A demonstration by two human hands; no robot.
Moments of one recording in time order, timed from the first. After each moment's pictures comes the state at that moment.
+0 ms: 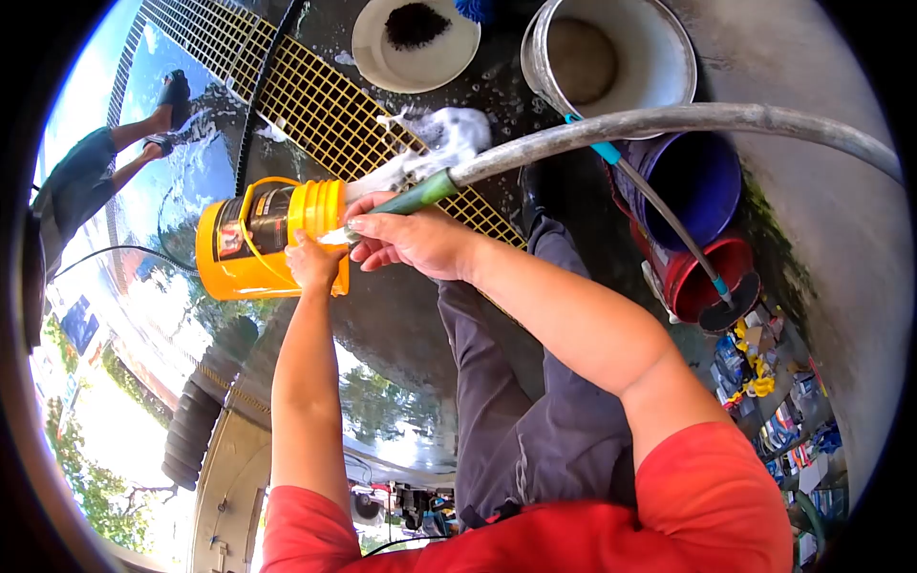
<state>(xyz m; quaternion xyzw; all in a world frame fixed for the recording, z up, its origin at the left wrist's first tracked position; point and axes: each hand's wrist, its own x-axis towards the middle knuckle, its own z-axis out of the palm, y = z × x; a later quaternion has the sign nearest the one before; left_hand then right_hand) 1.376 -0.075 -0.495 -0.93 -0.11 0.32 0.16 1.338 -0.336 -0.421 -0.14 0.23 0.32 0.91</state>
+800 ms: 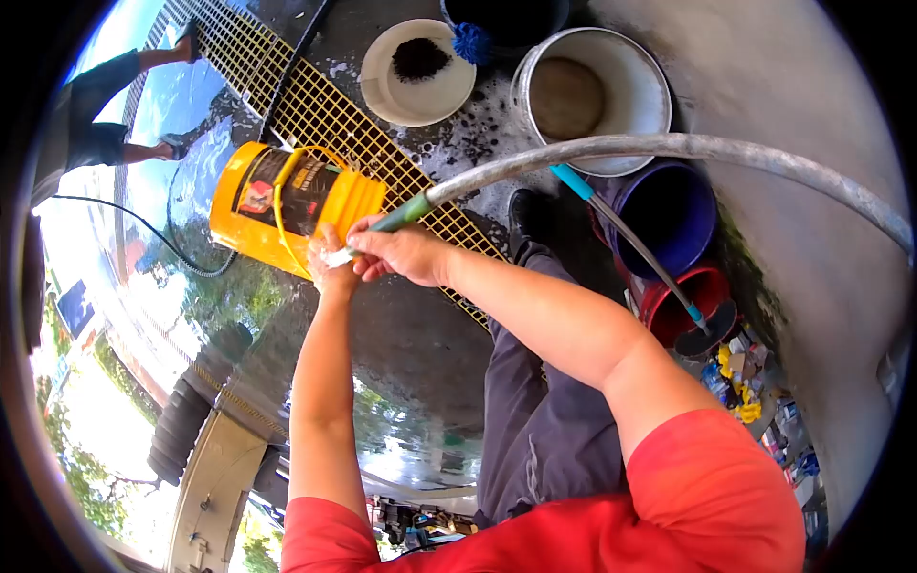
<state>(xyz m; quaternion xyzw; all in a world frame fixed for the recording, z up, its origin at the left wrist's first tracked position) 1.375 -0.132 -0.471 -0.95 0.05 0.27 0.13 1.356 -0.350 -0.417 -0.18 0.20 0.35 0.90</state>
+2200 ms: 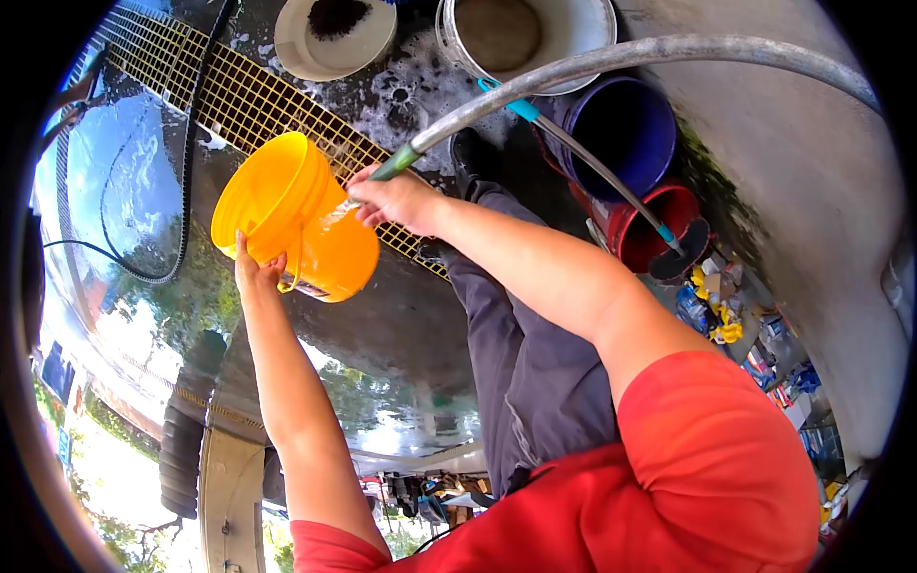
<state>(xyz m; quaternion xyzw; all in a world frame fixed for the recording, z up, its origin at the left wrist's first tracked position) 1.375 -0.079 -0.481 -0.49 -0.65 0.17 -0.56 1.287 -0.375 -0.463 -0.27 0.35 0.32 0.84</state>
